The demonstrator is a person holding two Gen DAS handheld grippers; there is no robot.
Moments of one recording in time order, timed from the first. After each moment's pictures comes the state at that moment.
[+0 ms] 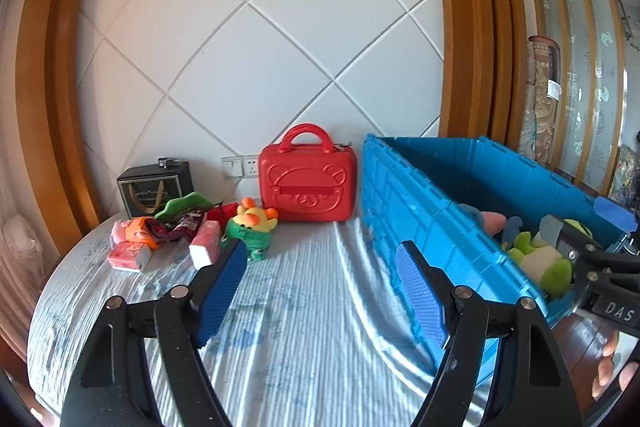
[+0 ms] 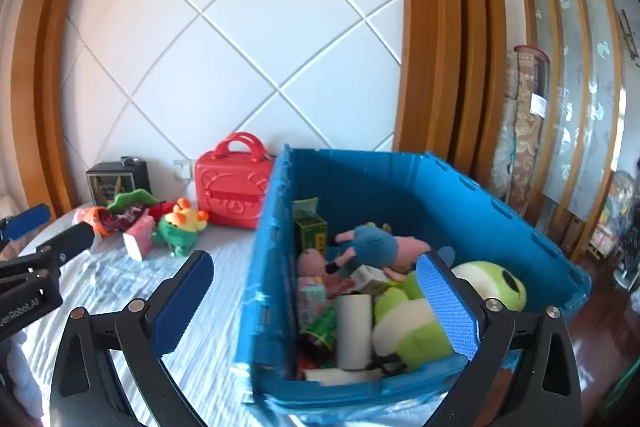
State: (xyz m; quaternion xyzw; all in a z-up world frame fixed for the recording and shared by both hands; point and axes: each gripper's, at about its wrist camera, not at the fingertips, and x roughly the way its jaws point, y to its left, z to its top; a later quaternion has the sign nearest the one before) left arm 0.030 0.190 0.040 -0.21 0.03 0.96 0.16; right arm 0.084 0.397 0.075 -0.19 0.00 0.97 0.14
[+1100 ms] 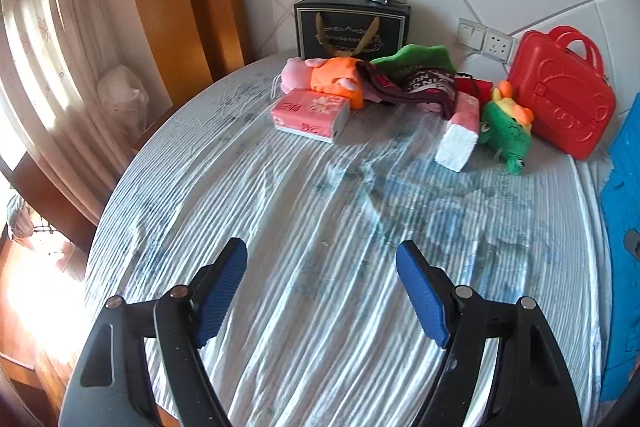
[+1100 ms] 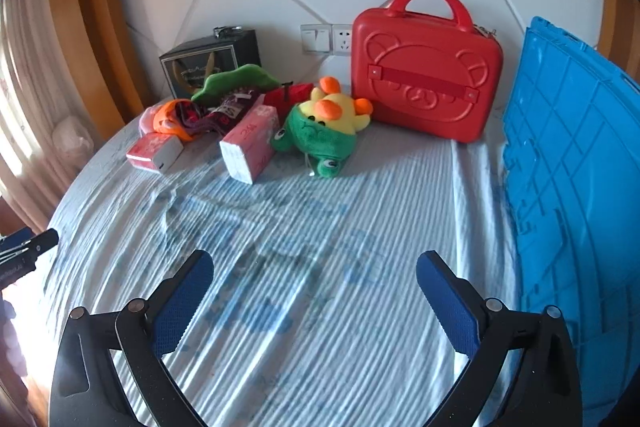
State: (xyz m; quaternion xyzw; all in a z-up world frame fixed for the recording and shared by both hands) left arm -0.178 -0.094 -0.122 -0.44 -0.03 0.89 -0.11; right arm -0.203 0.230 -0.088 -0.41 0.01 0.91 -0.06
